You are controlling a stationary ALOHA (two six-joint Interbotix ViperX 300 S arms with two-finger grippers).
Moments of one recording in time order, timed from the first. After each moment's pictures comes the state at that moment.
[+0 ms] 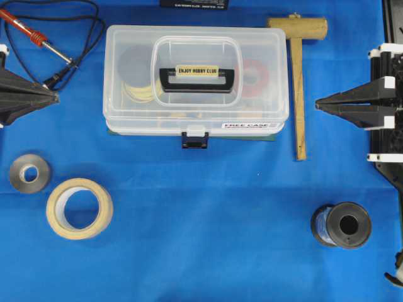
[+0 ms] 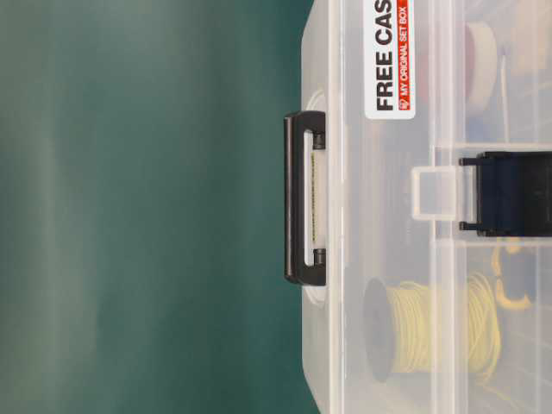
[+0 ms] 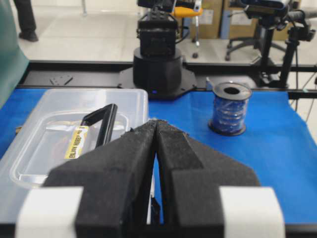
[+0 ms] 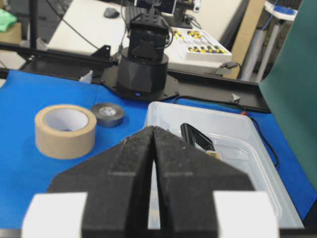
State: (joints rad) left arm 0.00 -0.97 1.18 0.00 -0.29 0.00; right arm 0.00 -0.97 1.19 0.00 -0.29 0.00
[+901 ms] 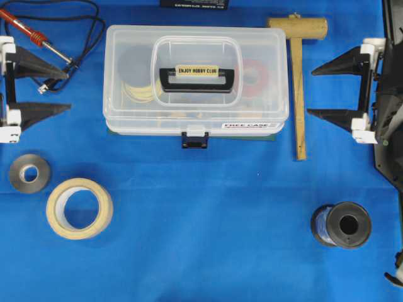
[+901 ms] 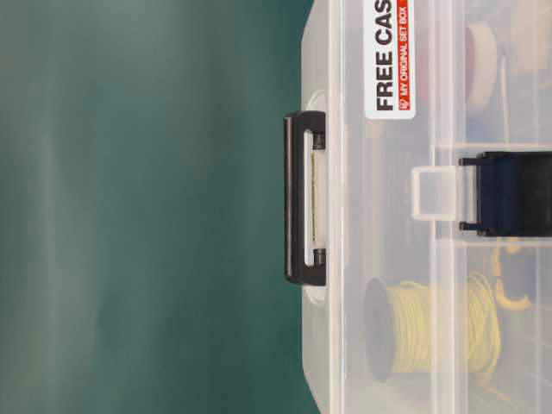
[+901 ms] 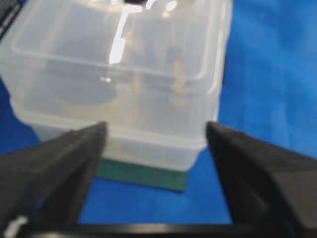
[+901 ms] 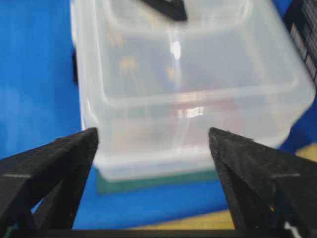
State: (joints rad) left arm 0.17 -0.88 1.23 -0.04 0.04 0.01; right arm -0.22 -0.90 1.17 0.05 0.23 0.04
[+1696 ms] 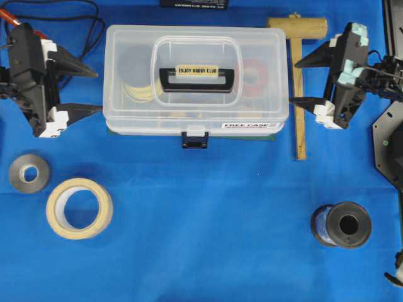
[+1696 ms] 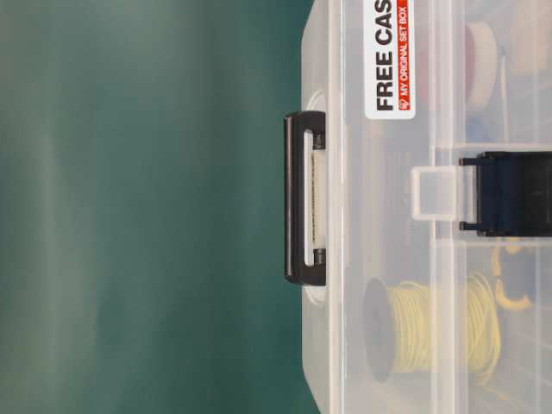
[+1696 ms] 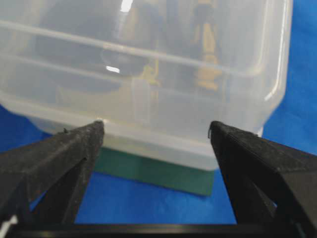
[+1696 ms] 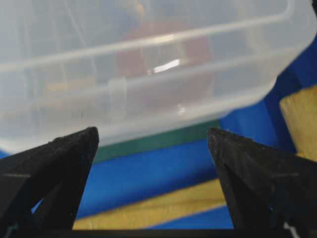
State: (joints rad) left arm 0.22 -0.50 1.15 -0.04 -0.10 0.01; right arm -0.33 -0.55 1.13 0.01 0.08 0.04
